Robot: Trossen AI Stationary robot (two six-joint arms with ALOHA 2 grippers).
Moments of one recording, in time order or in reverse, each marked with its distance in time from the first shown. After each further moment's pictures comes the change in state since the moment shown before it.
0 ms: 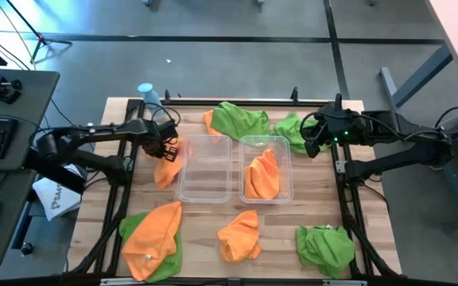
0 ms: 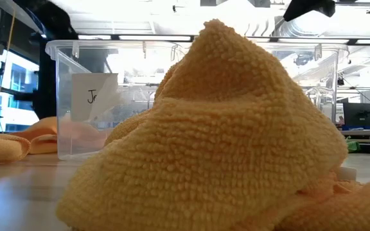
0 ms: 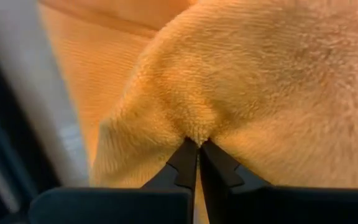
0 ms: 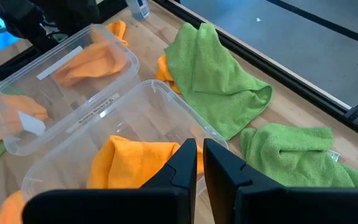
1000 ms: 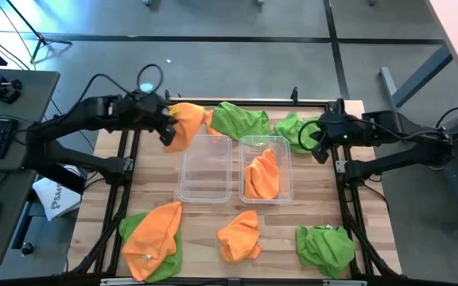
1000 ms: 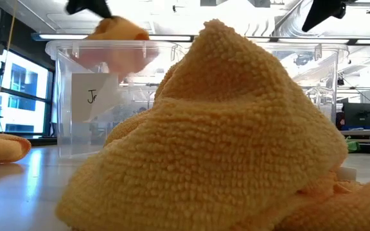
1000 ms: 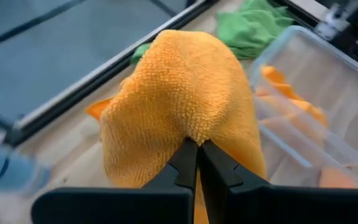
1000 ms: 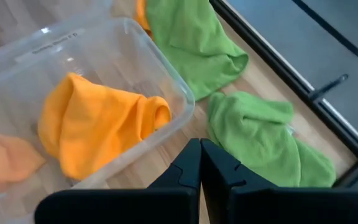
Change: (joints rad) left arm -0.291 -0.137 0.755 -0.170 -0.156 0.298; right arm 0.000 -0.016 0.000 -0.198 -0.009 -0.134
